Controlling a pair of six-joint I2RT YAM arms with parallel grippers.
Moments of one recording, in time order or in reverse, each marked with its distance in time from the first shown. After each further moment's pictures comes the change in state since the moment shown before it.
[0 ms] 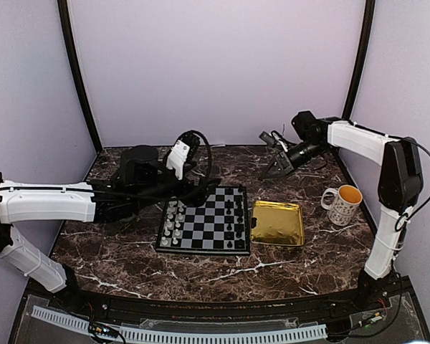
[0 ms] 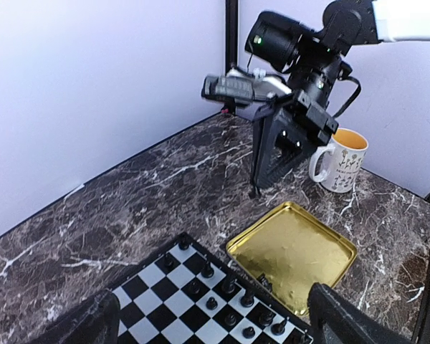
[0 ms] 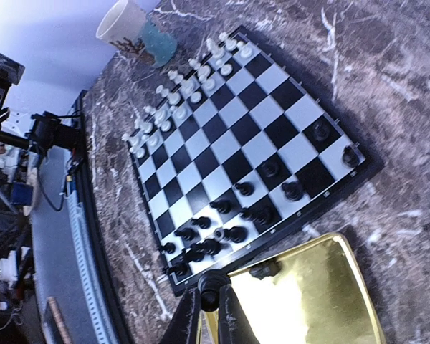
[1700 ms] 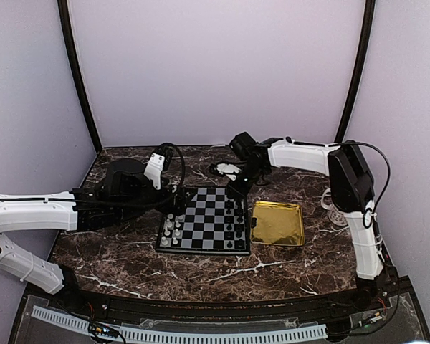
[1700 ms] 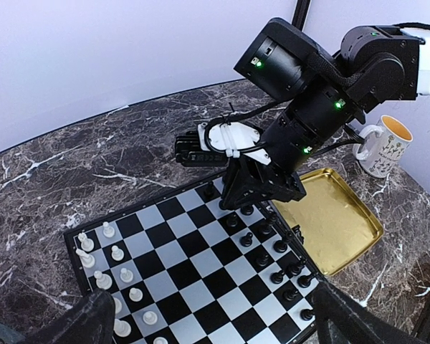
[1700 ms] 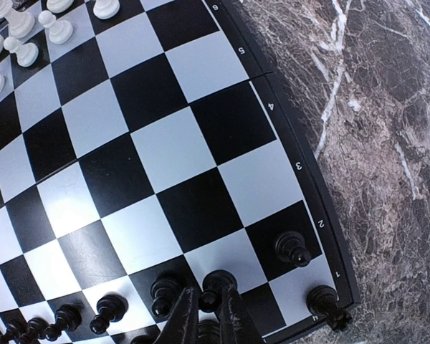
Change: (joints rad) left arm 0.042 -0.177 -0.164 -0.188 -0.145 -0.235; right arm 0.339 0.355 0.255 0.216 0.694 -0.077
